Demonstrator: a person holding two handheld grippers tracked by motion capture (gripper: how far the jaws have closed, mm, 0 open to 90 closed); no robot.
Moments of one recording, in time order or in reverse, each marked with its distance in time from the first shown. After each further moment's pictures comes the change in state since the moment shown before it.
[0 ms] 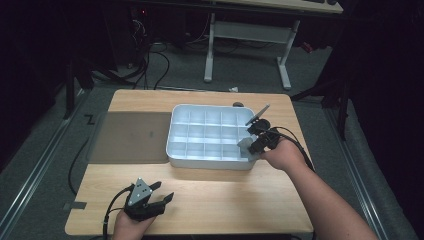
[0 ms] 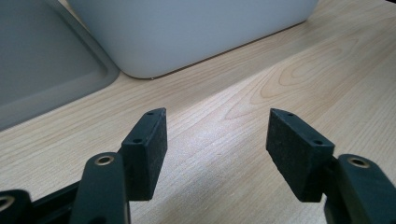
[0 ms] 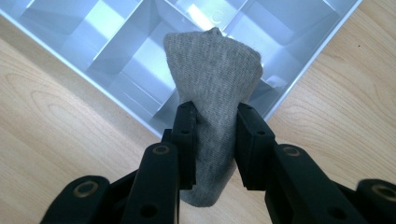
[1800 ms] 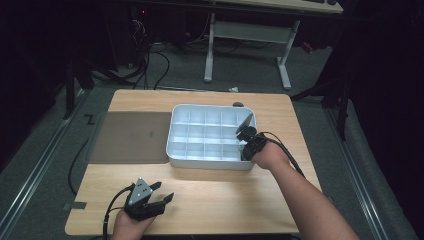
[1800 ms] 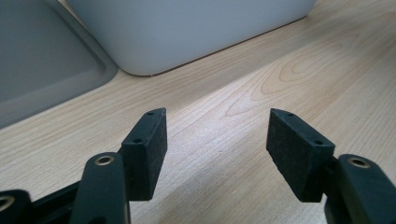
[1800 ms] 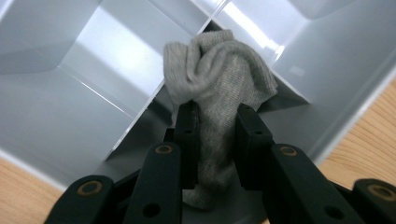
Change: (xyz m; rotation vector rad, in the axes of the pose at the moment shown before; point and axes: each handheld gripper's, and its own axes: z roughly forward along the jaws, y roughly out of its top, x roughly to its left) left arm 0.001 0.000 0.001 0.013 -0.004 0.007; right arm 0.003 0.014 0.070 0.165 -0.063 -0.009
